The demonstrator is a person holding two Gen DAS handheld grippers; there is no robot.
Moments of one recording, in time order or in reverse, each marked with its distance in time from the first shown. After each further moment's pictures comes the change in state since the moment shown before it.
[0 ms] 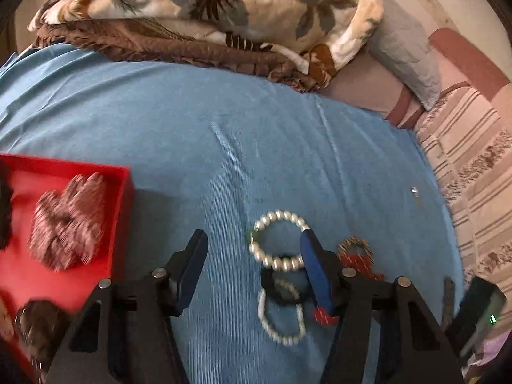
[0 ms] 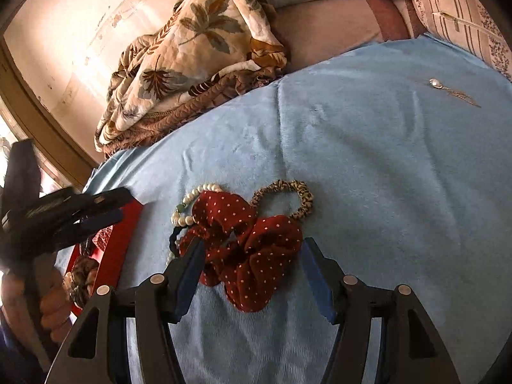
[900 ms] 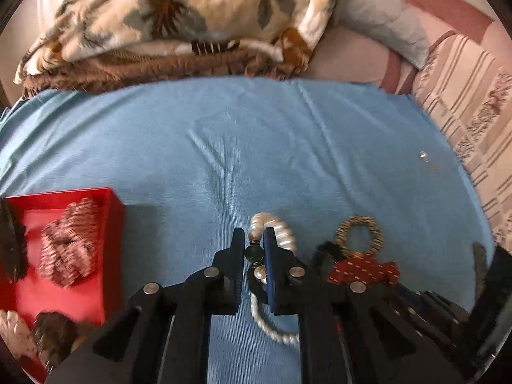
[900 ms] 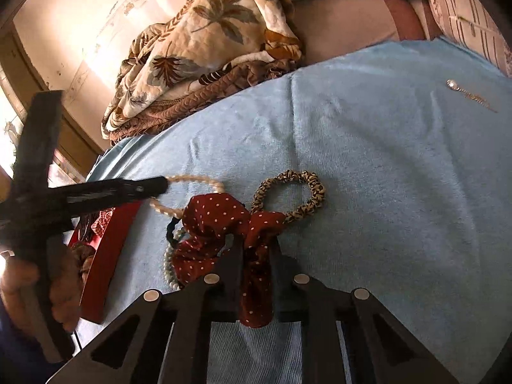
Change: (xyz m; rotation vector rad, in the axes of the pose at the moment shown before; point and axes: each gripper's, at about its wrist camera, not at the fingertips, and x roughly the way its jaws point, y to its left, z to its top) left arm -0.017 -0.042 -0.019 0.183 -0.041 0.083; right arm 0.003 0.004 -0.007 -0.059 0.011 0.008
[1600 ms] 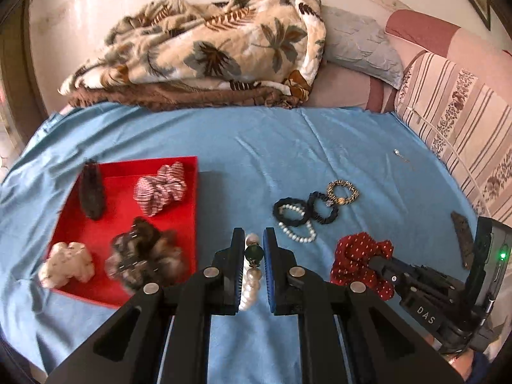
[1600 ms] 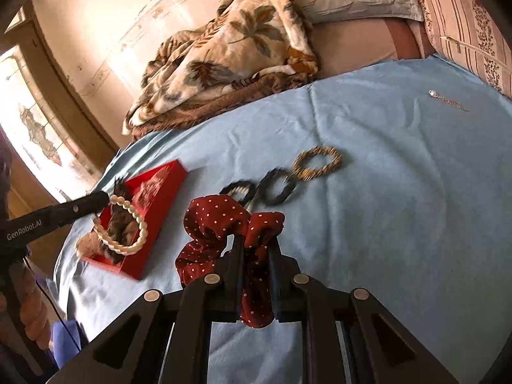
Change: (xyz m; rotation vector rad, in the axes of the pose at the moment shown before) left arm -0.142 0.020 -0.103 0.019 -0.166 0.074; right arm -0.068 0.055 -0.062 -0.053 -0.025 0.028
